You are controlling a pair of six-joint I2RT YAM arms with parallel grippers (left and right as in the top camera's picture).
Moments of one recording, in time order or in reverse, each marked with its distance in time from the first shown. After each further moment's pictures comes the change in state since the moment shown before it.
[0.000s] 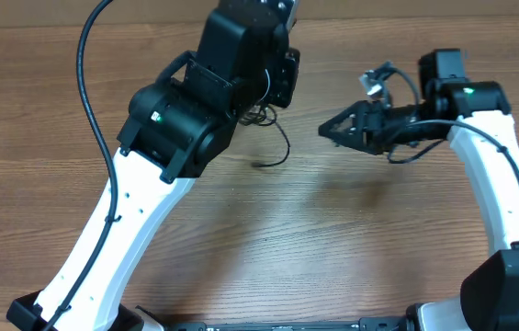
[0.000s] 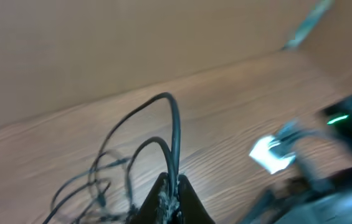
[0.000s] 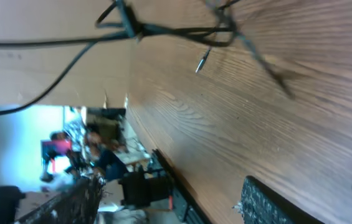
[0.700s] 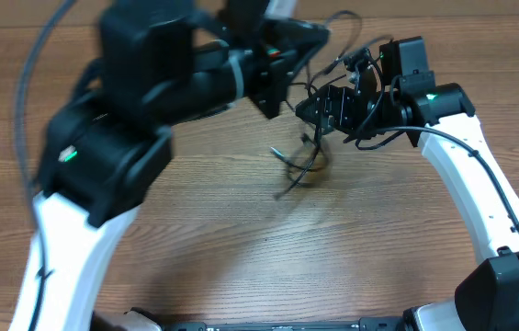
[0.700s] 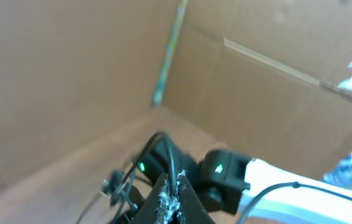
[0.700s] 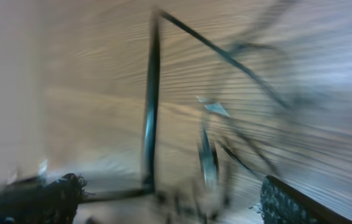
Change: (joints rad) left arm 0.091 -0.113 0.155 0.101 0.580 0.021; right arm 0.149 0.000 -0.018 0.301 0.500 0.394
